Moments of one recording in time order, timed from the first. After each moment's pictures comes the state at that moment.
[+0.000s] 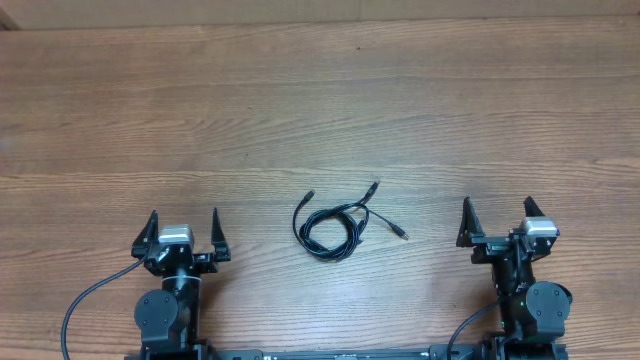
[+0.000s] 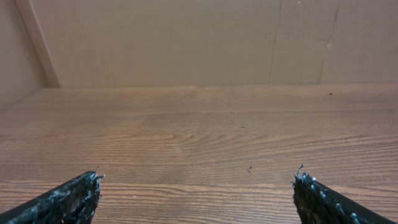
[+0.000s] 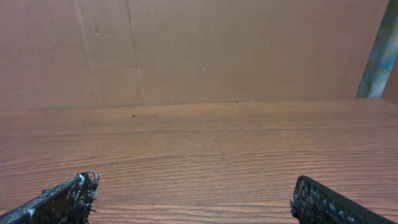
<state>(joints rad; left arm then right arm) 0.07 0.01 0.01 -0.08 0.01 0.03 -0.04 0.01 0.02 -0.03 -0.05 0.04</state>
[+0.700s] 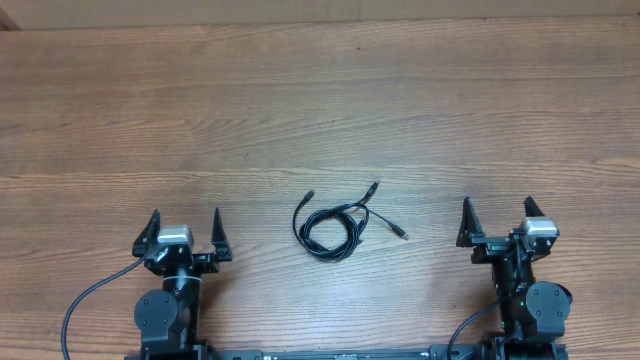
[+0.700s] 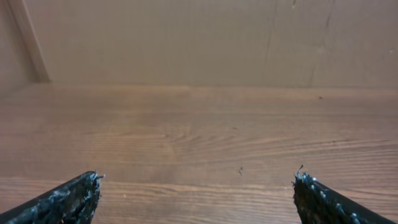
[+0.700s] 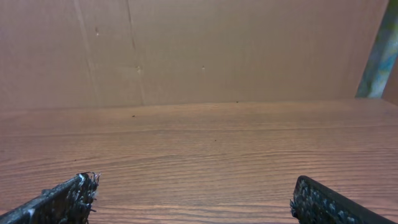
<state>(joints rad) 0.07 0.01 0.02 -0.09 0.03 -0.01 -0.04 0.01 0.02 -0.03 -0.05 0.04</state>
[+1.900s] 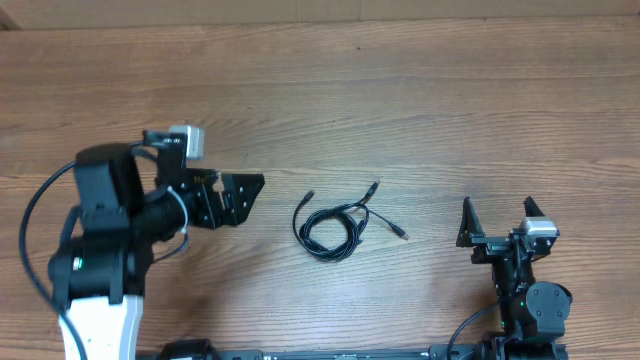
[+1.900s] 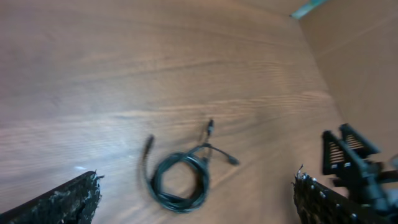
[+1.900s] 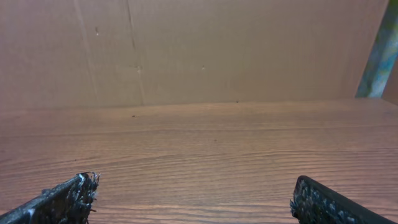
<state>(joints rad) 0.07 1.00 1.10 -0.90 0.68 -0.15 -0.04 0.01 0.02 -0.03 -0.05 0.04</state>
